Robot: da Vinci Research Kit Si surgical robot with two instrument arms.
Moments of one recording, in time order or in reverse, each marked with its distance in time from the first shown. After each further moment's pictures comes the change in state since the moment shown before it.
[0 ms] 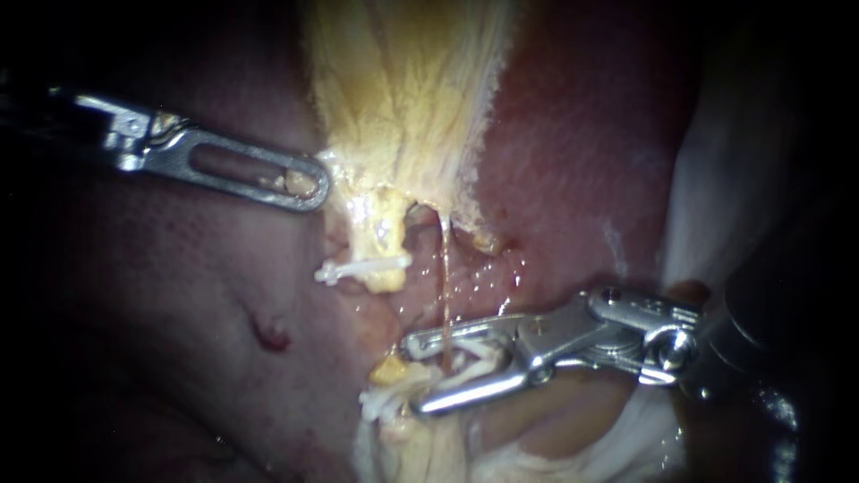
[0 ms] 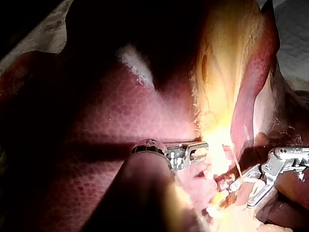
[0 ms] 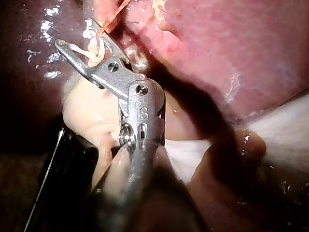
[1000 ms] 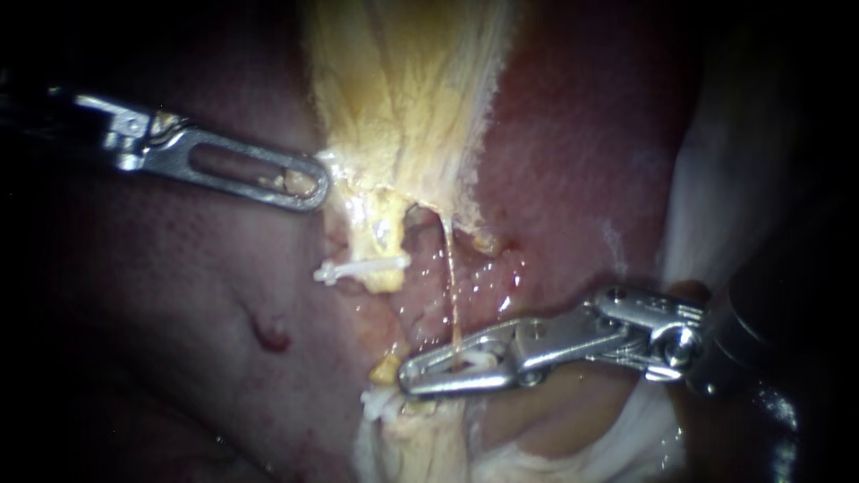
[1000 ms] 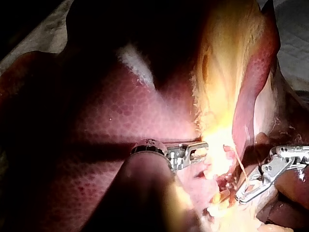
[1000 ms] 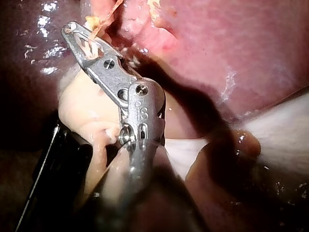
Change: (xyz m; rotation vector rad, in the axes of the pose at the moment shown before) right arm 0.000 0.000 -0.001 0.071 -0.052 -0.005; left arm 0.000 0.000 0.000 0.000 0.000 0.000
